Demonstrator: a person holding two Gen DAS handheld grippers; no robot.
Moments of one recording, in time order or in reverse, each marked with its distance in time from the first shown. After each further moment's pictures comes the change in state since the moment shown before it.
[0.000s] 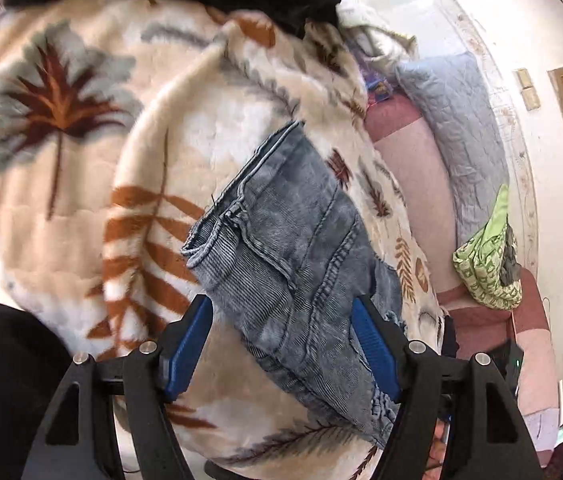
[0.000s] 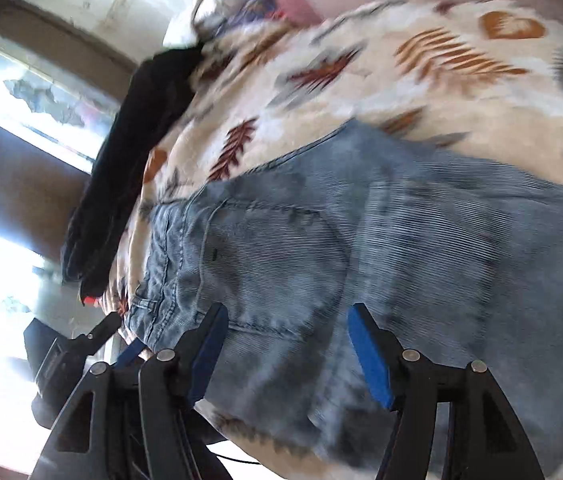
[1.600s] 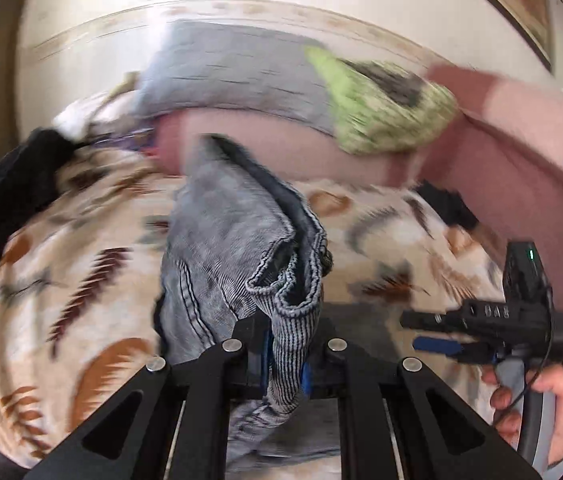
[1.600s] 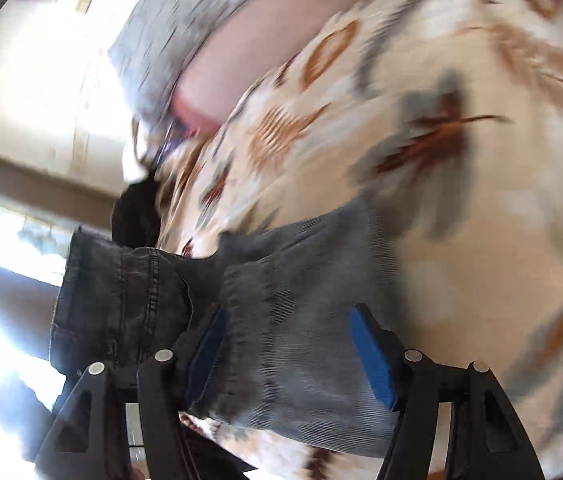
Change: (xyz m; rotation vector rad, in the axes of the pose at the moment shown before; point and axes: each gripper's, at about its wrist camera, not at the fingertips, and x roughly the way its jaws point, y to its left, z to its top) left arm 0.046 -0.271 -0.171 1.019 -0.107 0.047; right arm -0.156 -0.190 -0.060 0.398 -0.337 0.090
